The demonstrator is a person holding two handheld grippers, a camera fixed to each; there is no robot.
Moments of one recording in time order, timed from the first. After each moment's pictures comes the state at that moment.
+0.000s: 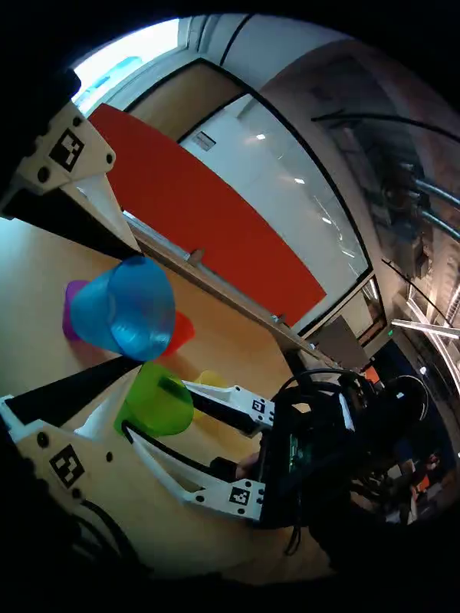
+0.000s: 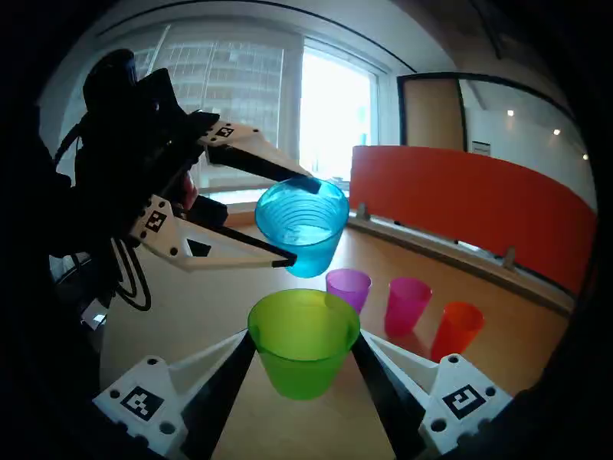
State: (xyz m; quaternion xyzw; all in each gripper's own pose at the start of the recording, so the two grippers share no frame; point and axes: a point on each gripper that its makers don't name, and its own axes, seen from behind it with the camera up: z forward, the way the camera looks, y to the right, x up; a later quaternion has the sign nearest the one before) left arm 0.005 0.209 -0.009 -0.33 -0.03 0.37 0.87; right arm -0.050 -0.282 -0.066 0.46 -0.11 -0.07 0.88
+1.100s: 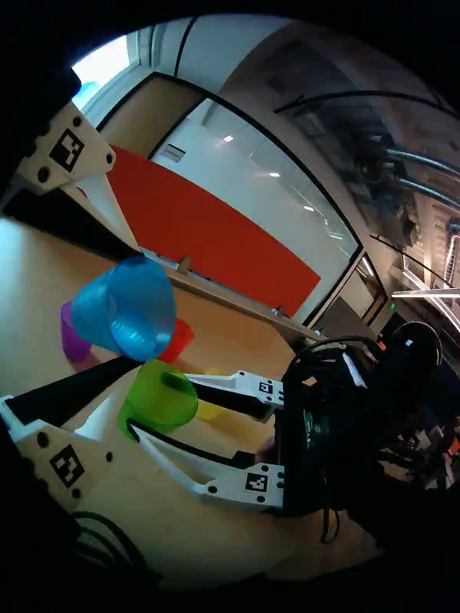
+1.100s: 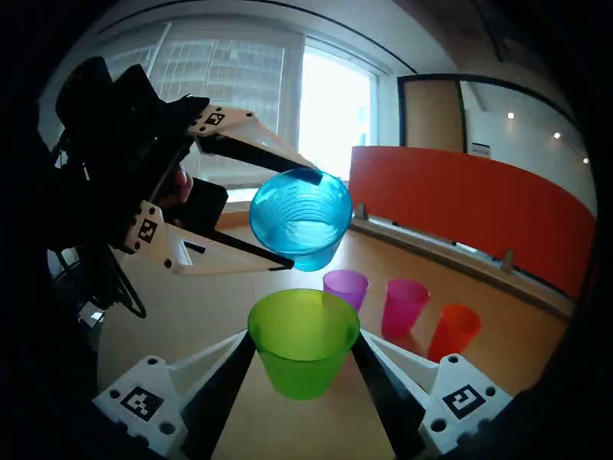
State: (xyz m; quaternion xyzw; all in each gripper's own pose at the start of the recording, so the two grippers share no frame) left arm 0.014 0.220 -0.012 -0.33 0.00 0.45 0.83; right arm -0.050 -0.280 -0.063 0.45 -0.11 -0.08 0.88
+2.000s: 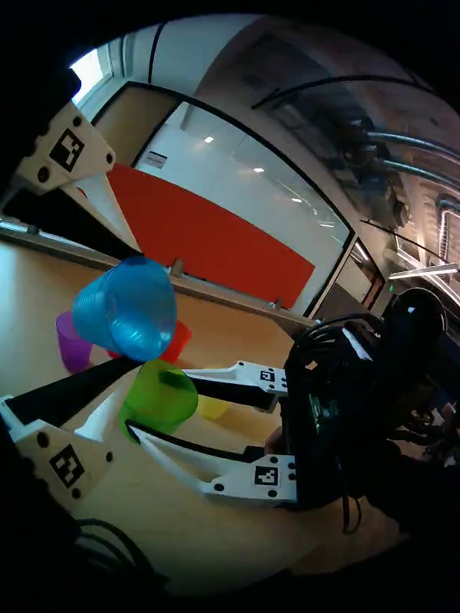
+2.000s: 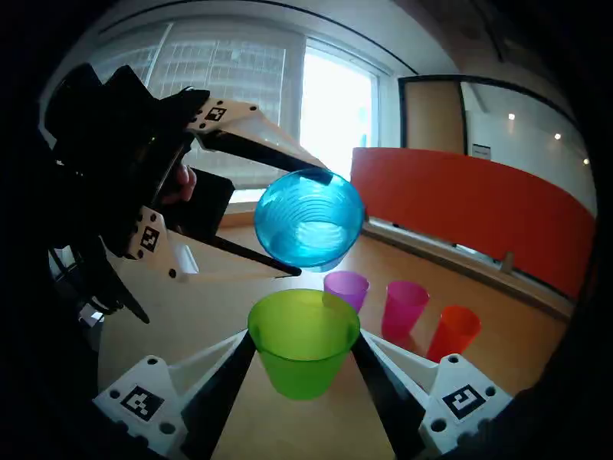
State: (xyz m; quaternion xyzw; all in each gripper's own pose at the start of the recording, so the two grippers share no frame) left arm 0.021 0.232 -0.016 -0.33 0.02 0.50 0.80; right arm -0.048 -0.281 -0.064 0.46 -0.11 -0.08 0.88
